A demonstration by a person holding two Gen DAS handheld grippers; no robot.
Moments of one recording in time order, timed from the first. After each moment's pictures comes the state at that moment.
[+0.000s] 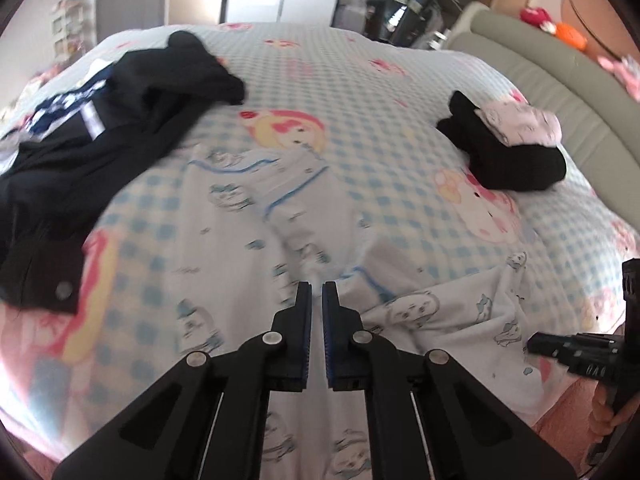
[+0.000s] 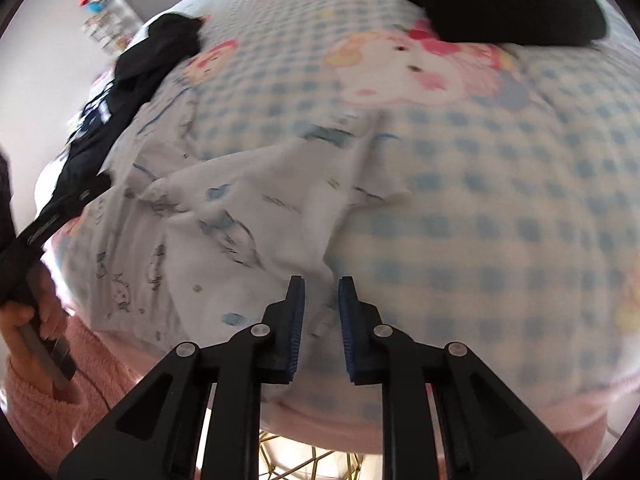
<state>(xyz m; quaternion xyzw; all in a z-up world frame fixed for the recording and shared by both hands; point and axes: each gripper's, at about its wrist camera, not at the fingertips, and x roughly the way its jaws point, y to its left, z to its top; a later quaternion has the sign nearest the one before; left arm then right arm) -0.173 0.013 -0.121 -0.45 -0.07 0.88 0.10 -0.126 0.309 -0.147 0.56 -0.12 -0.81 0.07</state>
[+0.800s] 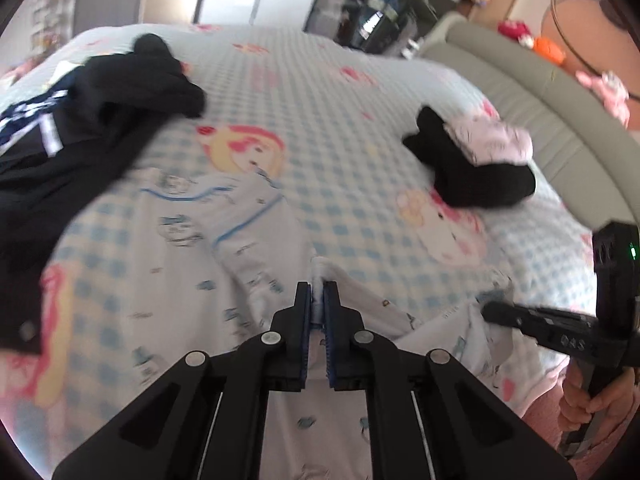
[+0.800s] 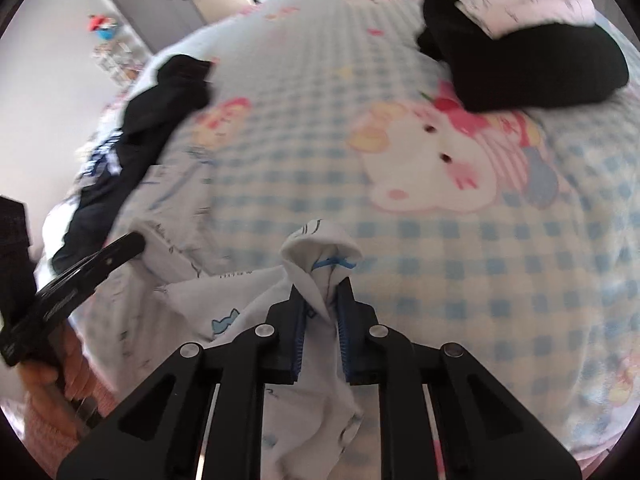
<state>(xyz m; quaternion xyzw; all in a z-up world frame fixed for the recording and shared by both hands) -0.192 0.019 -0.099 -0.43 -0.11 0.88 0.15 -0.169 0.285 -0.113 0.51 -0.12 -0.84 0.11</state>
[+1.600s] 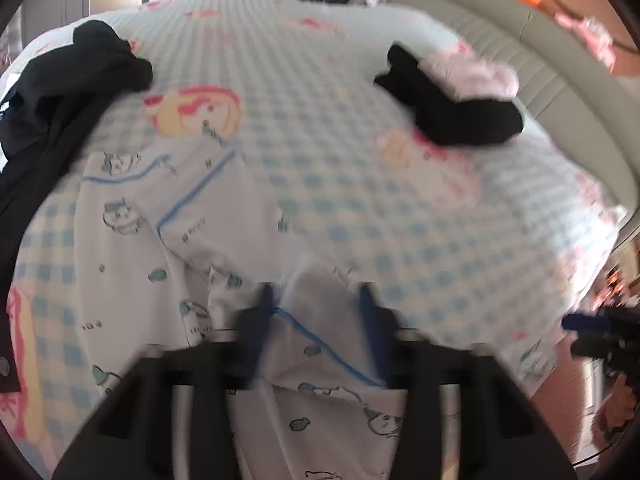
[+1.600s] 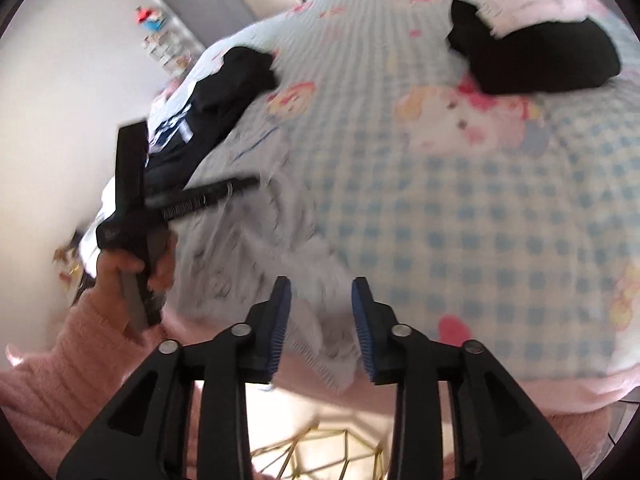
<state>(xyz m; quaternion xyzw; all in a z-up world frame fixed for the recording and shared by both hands) -0.222 0.061 -0.136 -0.50 -0.02 0.84 0.22 -0.096 0.296 -0.082 0.51 -0.13 -0.84 0.14</state>
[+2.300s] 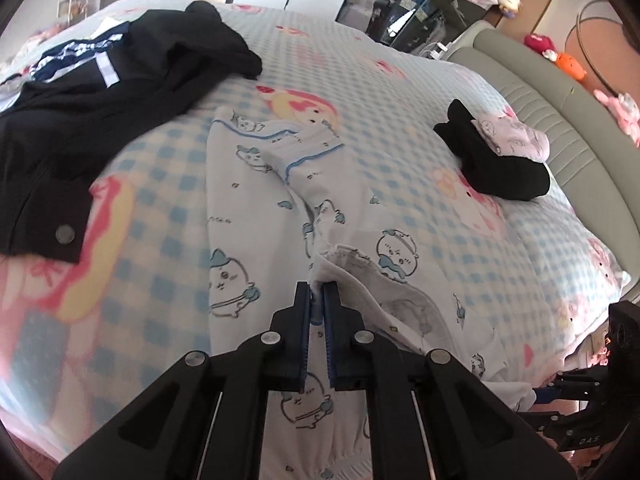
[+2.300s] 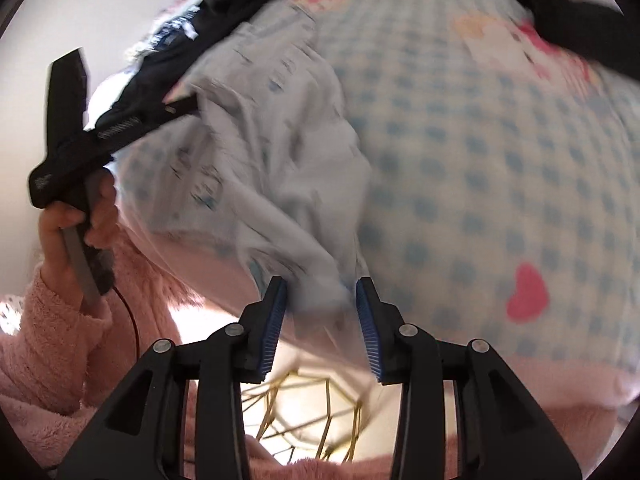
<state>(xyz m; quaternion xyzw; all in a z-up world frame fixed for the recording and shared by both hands) -0.158 -0.028 -0.138 -0.45 -0.13 0.87 0.13 -0.078 0.236 -0.139 0.62 -0.06 -0.76 0.21</state>
